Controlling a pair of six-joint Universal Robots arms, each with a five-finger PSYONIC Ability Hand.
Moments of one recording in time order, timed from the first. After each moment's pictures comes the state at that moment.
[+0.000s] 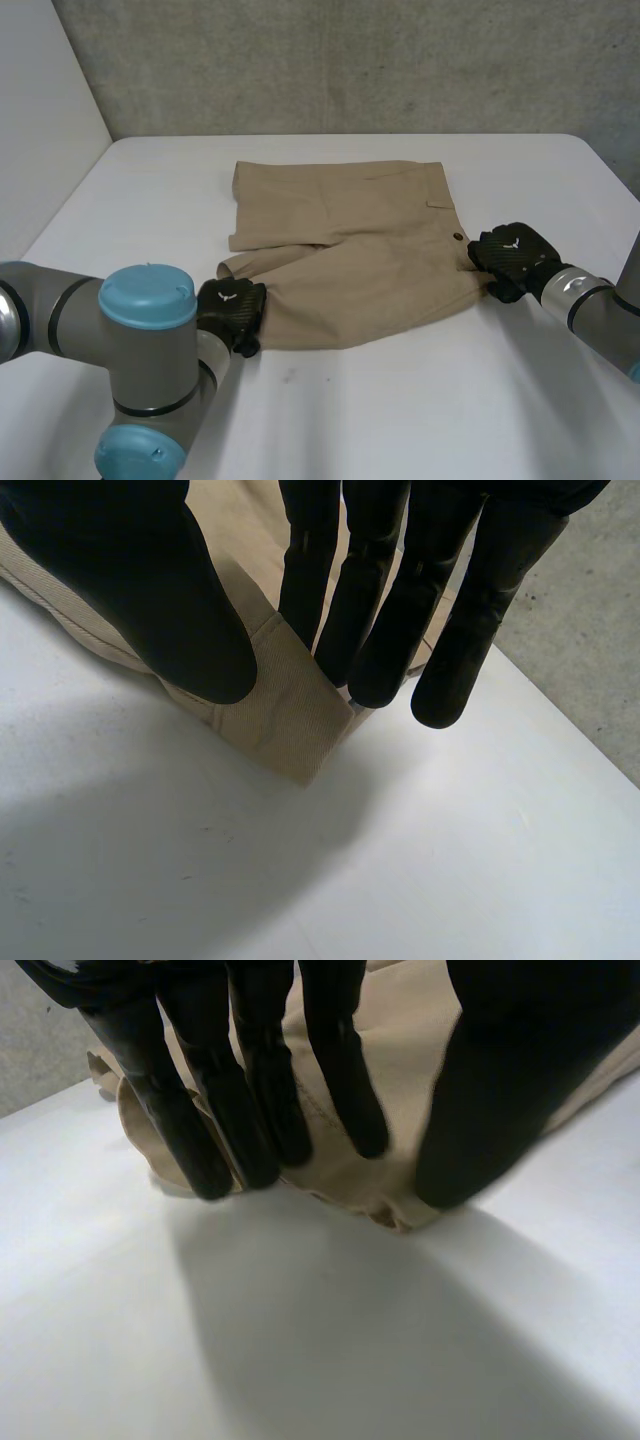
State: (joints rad) left arm 4.11 -2.12 -1.67 3.35 -1.74 3.25; right arm 1.65 -0.97 1.57 -0.21 1.08 2.50; left_hand 0.91 0.90 0.90 0.89 0.70; right_hand 0.90 1.18 1.18 1.19 0.95
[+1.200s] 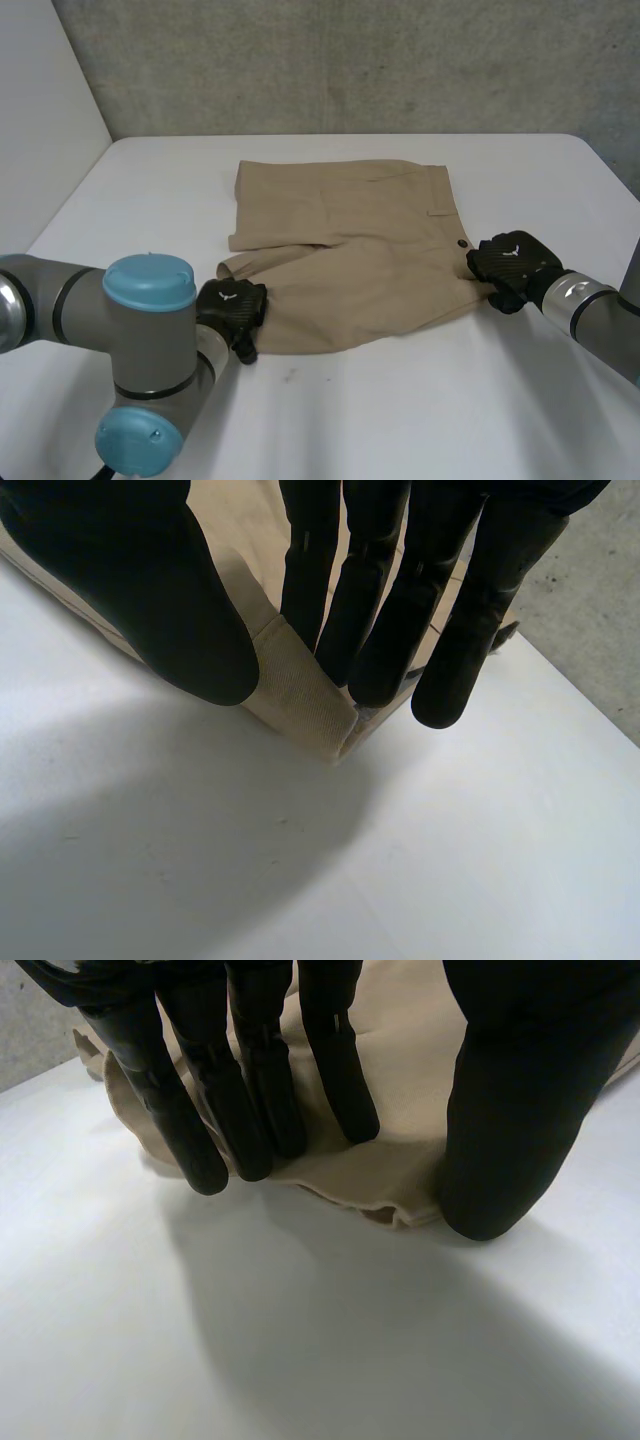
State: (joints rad) left arm 4.14 -2.16 -1.62 3.30 -1.71 3.29; right arm 1.67 -1.05 1.62 -0.12 1.13 2.49; left_hand 0.70 0.73 0.74 0.74 0.54; right_hand 0.90 1.18 1.18 1.19 0.95
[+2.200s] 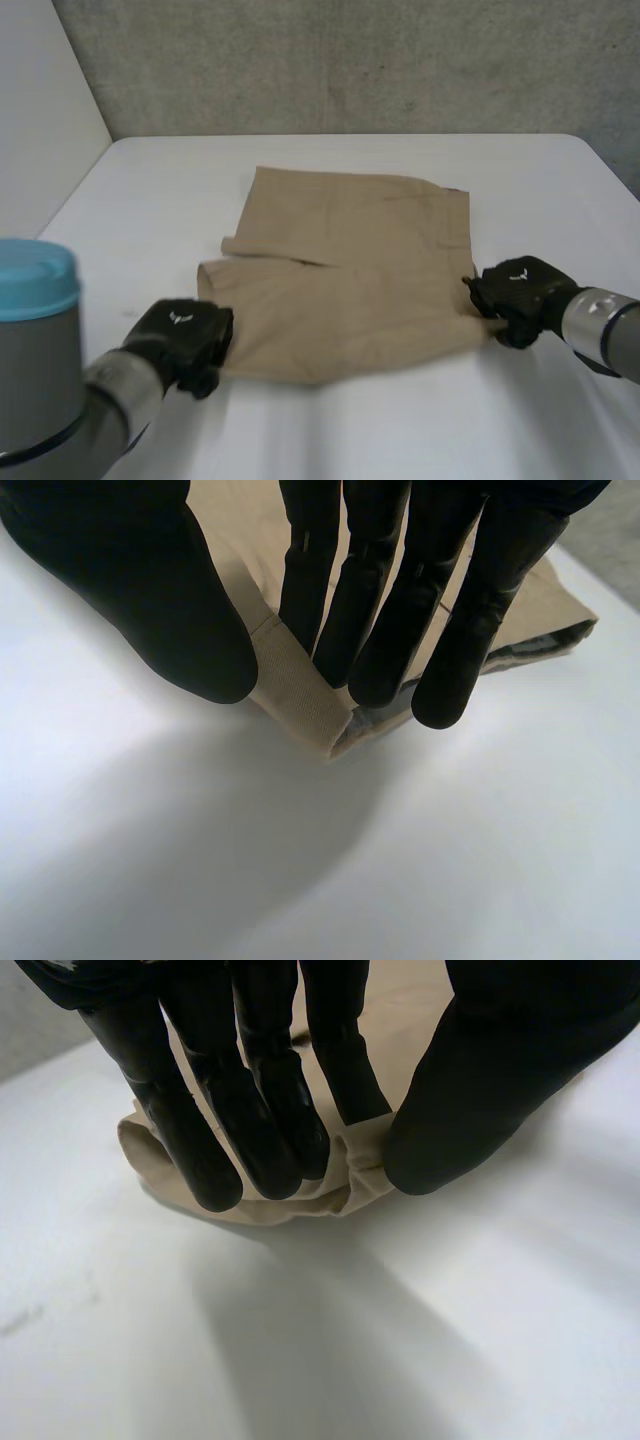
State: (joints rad) left arm 4.18 -1.66 -1.85 2.91 -1.62 3.30; right arm 1.69 -1.28 1.71 0.25 1.17 2.44; left_hand 1.12 1.19 1.19 1.20 0.94; right_hand 0.90 1.18 1.18 1.19 0.95
